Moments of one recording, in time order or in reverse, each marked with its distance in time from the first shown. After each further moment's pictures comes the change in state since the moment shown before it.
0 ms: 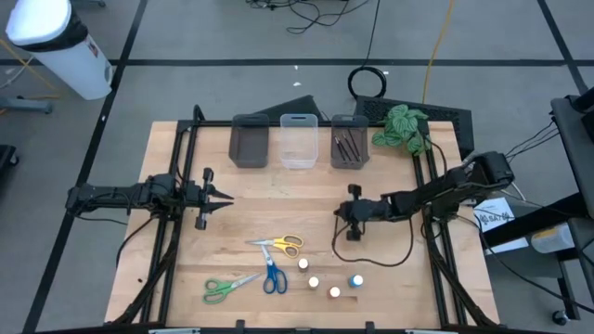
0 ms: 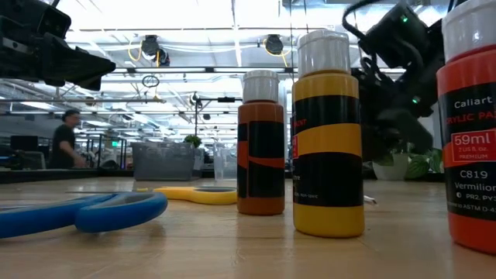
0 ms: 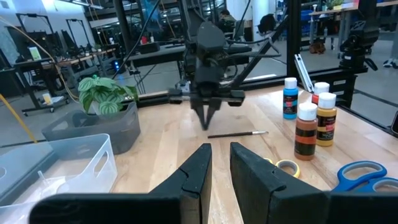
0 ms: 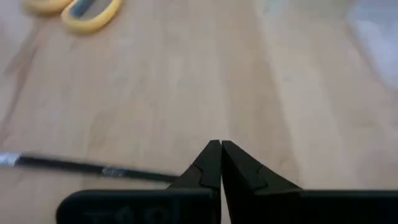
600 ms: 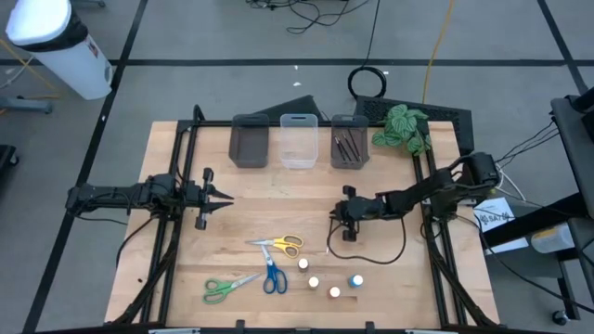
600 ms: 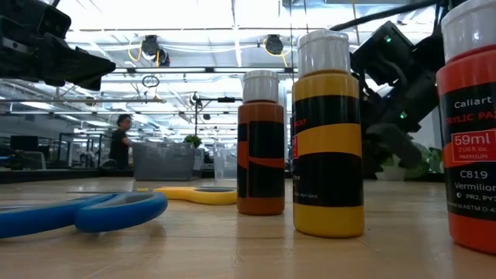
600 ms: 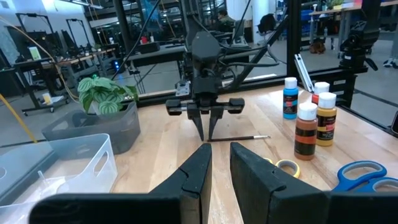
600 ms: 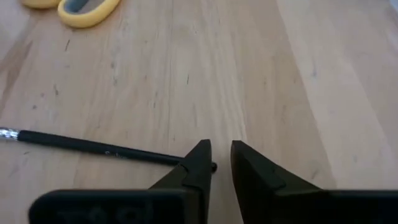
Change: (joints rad) left arm 0.000 0.000 0.000 0.000 0.000 0.000; right arm -0.054 0.125 0.002 0.076 -0.109 -0.001
